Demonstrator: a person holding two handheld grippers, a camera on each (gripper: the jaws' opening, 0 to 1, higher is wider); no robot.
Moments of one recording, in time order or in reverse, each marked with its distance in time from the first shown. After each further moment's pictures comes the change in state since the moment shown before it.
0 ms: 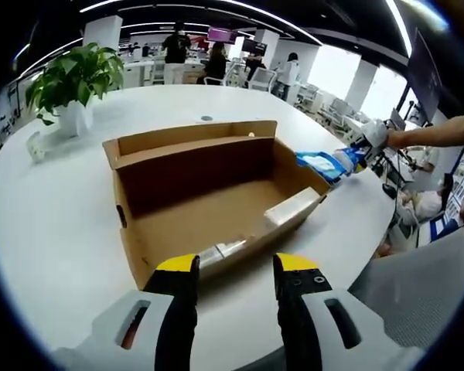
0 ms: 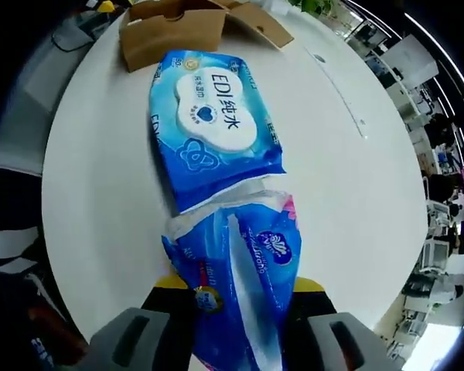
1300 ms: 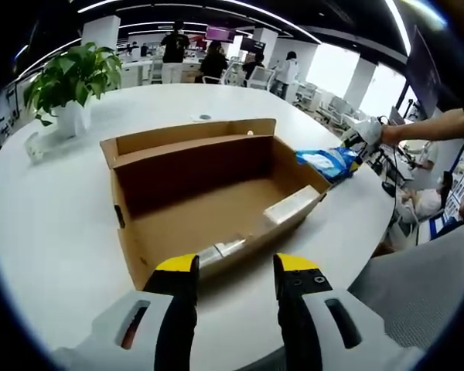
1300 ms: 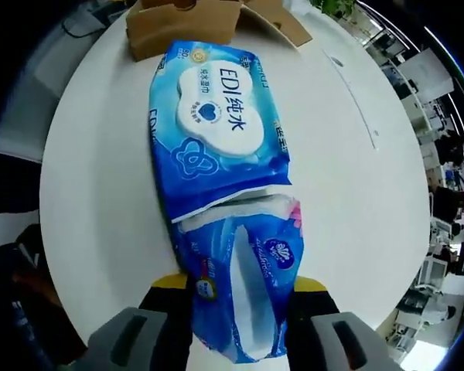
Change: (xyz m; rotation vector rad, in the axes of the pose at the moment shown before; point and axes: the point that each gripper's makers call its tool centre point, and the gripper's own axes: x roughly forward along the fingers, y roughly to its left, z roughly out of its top) left arm 0.002 -0.001 -0.001 0.007 0.003 -0.006; right arm -0.006 0.006 0.014 -0.091 0.024 0.008
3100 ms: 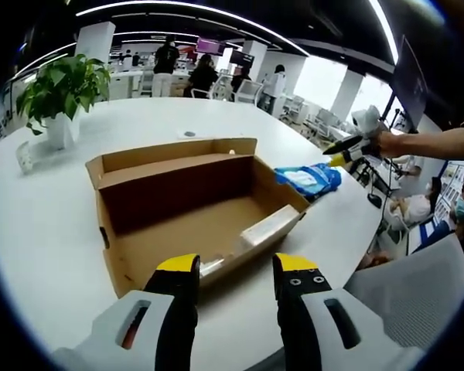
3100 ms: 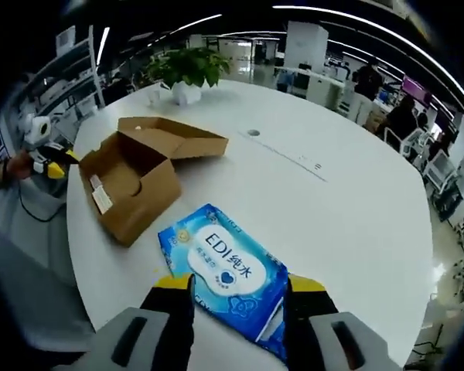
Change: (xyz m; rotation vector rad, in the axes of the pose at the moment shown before) left arm -0.004 -0.022 0.023 0.004 -0.075 -0.080; right arm -0.076 0.004 0.131 0.672 -0.517 -0.019
